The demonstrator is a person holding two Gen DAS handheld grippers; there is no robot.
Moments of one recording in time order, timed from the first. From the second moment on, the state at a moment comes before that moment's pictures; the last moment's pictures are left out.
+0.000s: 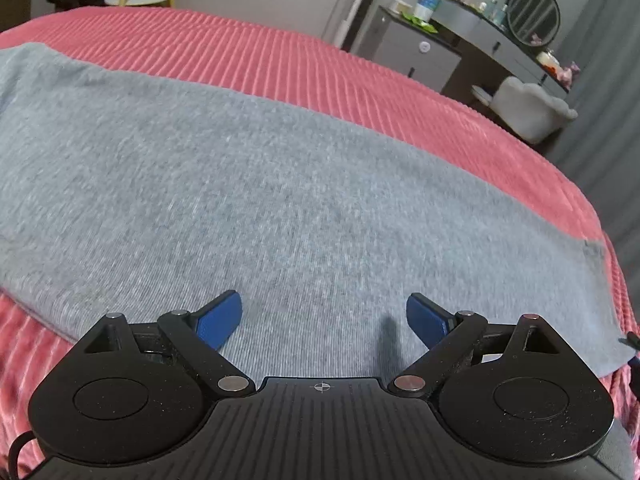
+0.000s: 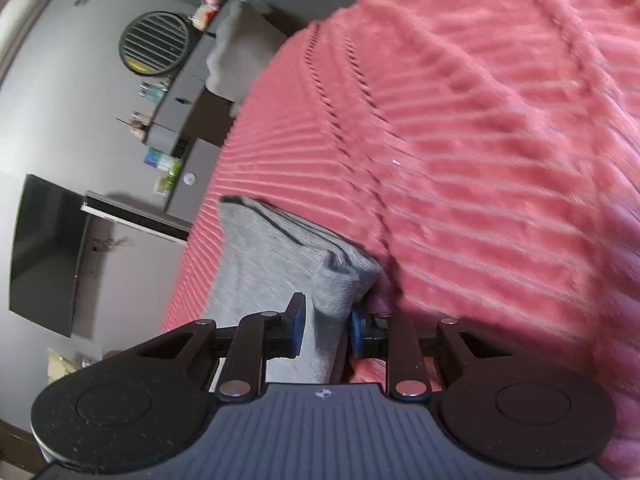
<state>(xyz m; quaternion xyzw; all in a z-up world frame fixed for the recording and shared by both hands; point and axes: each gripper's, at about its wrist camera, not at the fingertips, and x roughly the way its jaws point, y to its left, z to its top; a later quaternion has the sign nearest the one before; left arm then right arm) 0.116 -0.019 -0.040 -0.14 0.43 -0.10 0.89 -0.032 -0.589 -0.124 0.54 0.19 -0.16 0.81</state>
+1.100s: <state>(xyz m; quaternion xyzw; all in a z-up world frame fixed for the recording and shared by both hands) 0.121 0.008 -0.035 -0.24 0.41 -0.10 0.87 0.064 -0.341 0.011 0.09 0.26 0.03 0.96</state>
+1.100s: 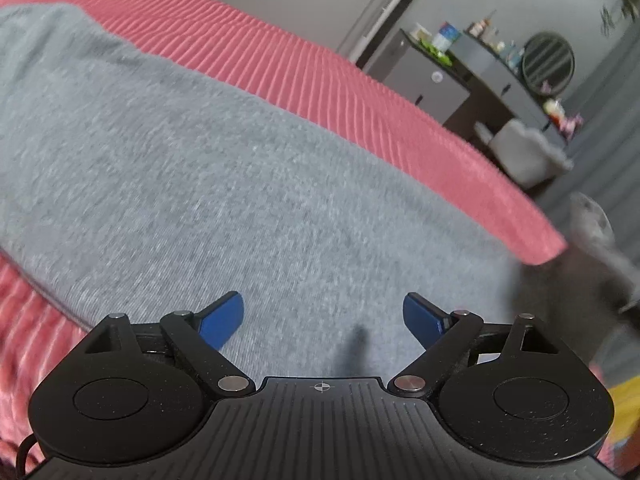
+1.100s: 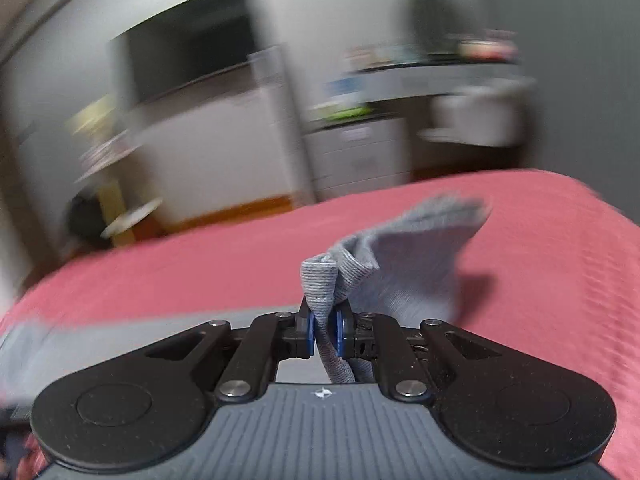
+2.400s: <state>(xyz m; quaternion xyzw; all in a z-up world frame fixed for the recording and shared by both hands) 0.218 -0.074 -0.056 -0.29 0.50 -0.26 0.78 0.054 -0.380 -0.090 0.45 0.36 0.05 0.82</state>
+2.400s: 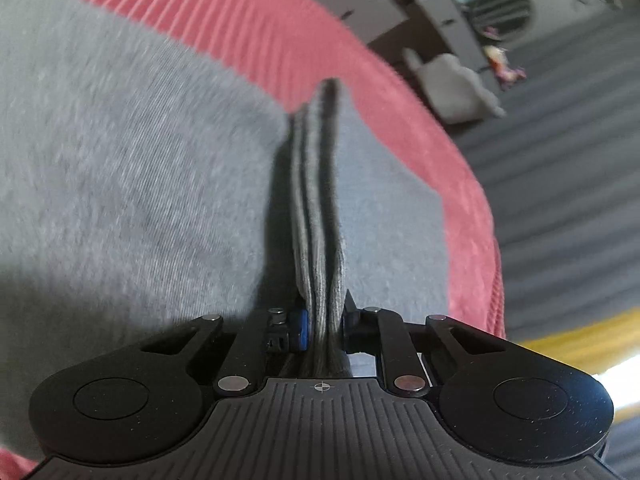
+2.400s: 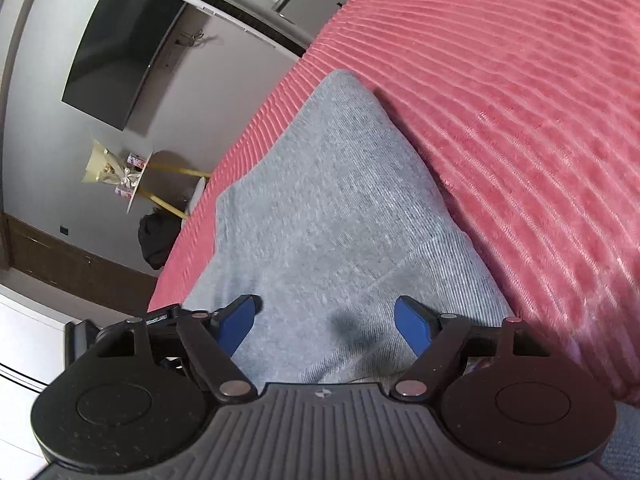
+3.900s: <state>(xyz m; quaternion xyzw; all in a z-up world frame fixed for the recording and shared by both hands) 0.238 -0.016 -0.040 -0.20 0.49 -0.23 0.81 0.202 -0.297 -0.051 0.18 0.42 -0.09 0.89</state>
